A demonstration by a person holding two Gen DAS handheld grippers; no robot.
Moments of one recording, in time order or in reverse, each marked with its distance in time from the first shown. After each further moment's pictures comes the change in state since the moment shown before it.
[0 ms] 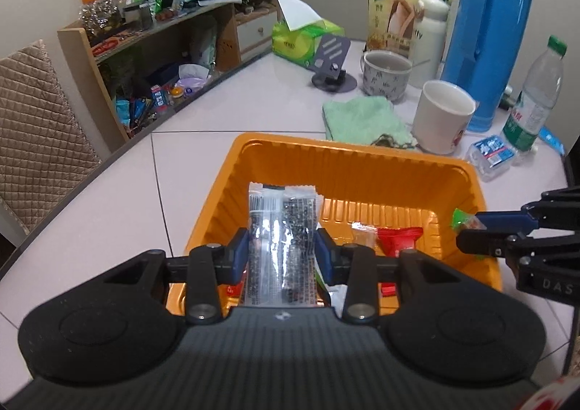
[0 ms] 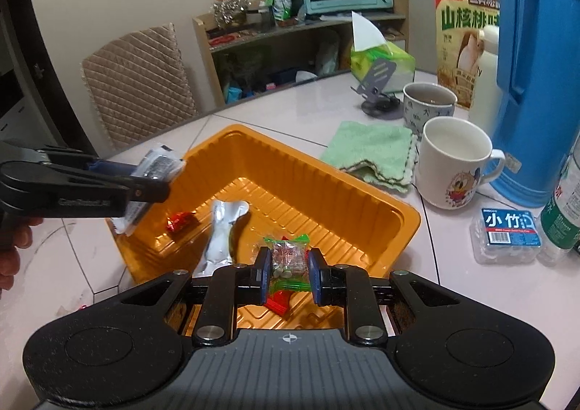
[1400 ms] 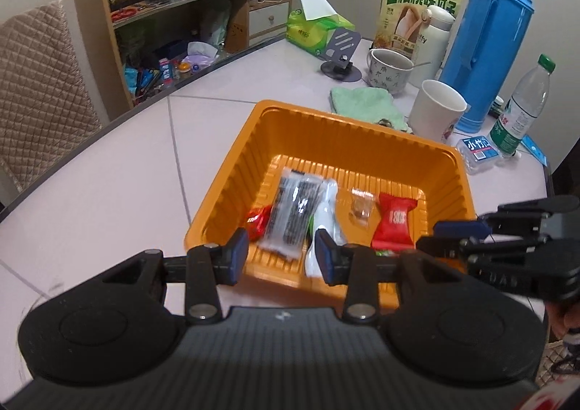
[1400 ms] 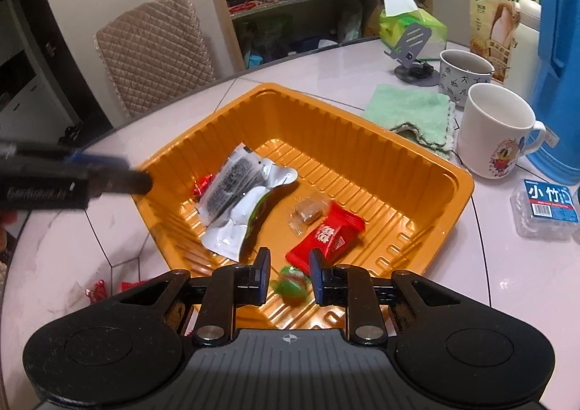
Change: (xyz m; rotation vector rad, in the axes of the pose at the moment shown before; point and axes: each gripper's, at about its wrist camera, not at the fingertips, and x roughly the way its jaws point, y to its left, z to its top) left arm -0.050 0.031 -0.041 -0.124 0.021 -0.050; right arm 0.019 0.023 -0.012 -0.005 0.091 0.058
